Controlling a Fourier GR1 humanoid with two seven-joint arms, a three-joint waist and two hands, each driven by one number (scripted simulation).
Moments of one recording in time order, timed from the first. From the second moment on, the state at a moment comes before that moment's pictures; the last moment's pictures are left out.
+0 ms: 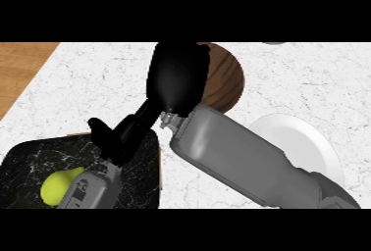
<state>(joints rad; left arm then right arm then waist) -0.24 0.09 -0.27 -1.47 0.25 -0.05 0.16 -1.11 -0.02 0.60 -1.26 1.03 0.11 1.24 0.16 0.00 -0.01</state>
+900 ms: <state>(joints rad) -0.21 0.11 -0.22 -1.48 0.25 -0.04 0.13 -1.35 -0.01 0.48 -0.85 0.99 -0.03 1.19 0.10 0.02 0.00</state>
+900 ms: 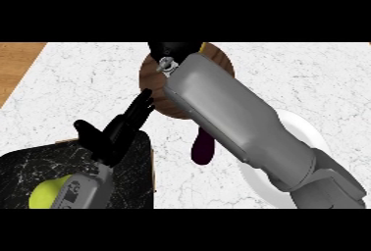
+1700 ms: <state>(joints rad) -0.19 0.11 -0.22 -1.52 0.24 -0.04 0.13 -1.34 -0.01 0.27 -0.39 0.96 -0.24 1.07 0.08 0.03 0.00</state>
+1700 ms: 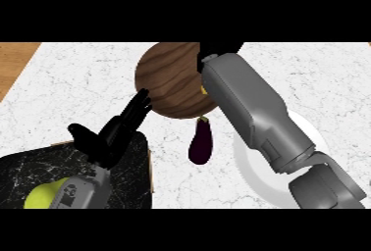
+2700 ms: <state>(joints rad) -0.17 0.10 -0.21 -1.50 0.23 -0.03 0.14 -1.16 -0.01 0.35 -0.77 0.87 -1.03 0.87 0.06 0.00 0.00</state>
